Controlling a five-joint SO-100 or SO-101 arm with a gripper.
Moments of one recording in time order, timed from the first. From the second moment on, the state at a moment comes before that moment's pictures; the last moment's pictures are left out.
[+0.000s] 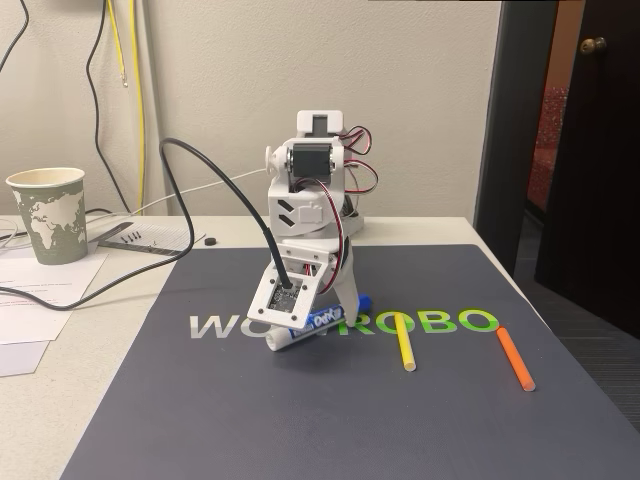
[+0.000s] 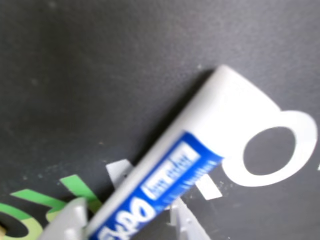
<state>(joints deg) -8.6 28.1 17.0 107.7 -74.9</state>
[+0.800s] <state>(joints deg) -8.9 28.8 18.4 107.7 -75.0</state>
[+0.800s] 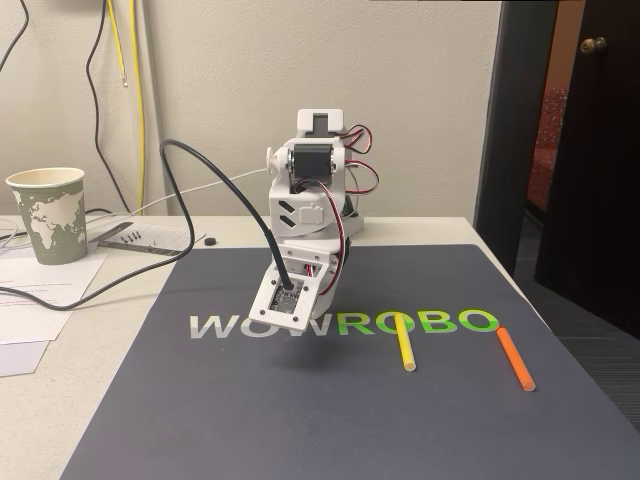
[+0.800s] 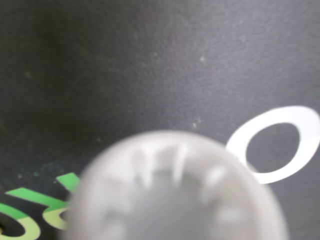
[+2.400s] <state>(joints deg) -11.1 52.8 10.2 107.7 -50.5</state>
